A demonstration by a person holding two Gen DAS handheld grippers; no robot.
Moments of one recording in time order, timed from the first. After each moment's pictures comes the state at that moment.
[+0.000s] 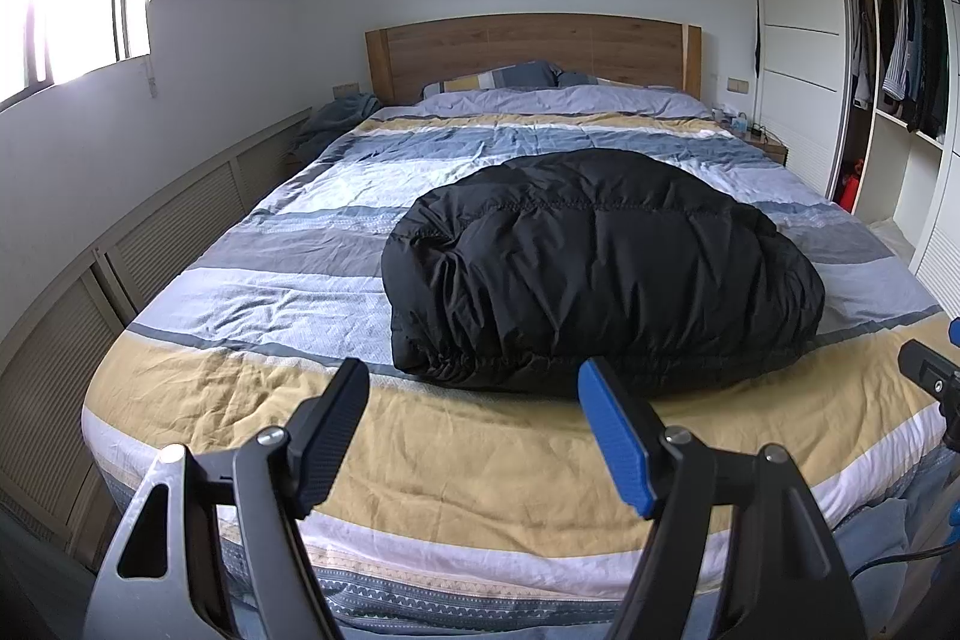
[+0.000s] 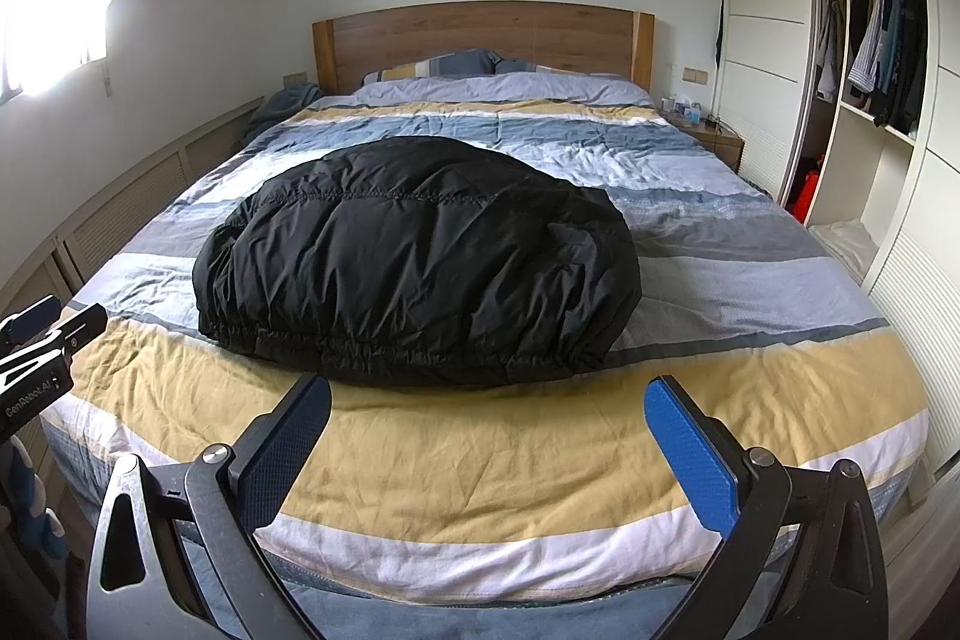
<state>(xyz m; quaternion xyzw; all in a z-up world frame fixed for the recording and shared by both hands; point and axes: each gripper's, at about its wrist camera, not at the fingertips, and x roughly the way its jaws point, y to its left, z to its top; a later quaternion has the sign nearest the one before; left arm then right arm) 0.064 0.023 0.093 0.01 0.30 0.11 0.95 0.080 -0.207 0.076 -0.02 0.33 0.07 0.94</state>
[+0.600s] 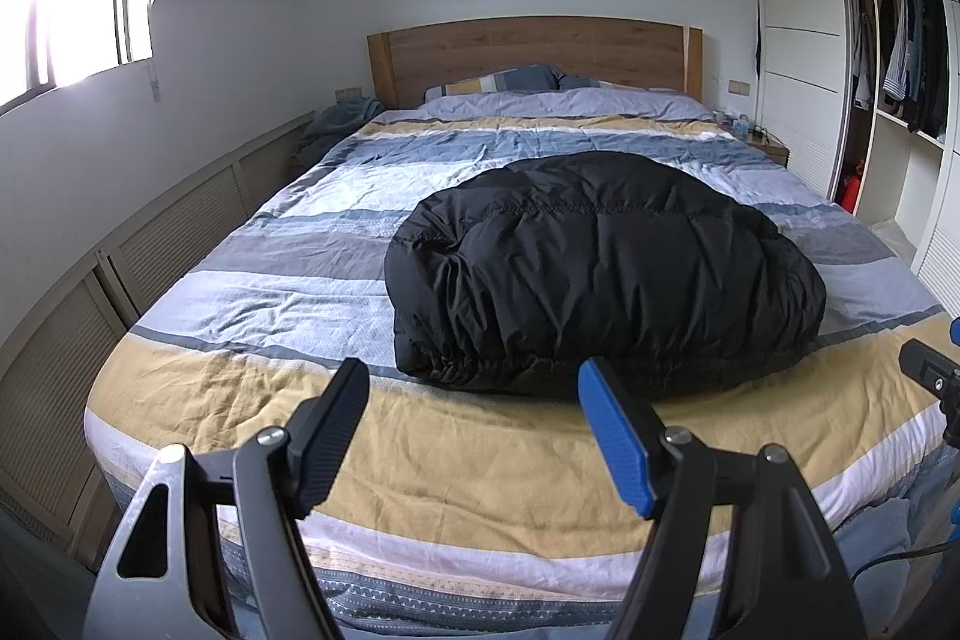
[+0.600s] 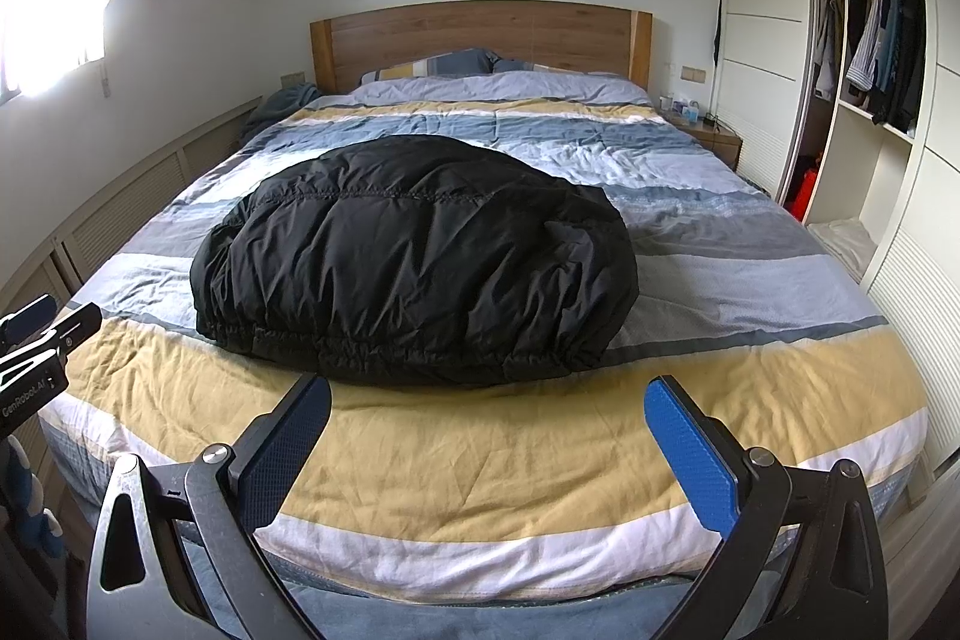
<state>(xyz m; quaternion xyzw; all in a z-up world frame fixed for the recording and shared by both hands) 0.061 0.023 0.094 0.01 0.30 0.12 0.95 0.080 -0.208 0.075 -0.02 0.33 0.07 0.94</state>
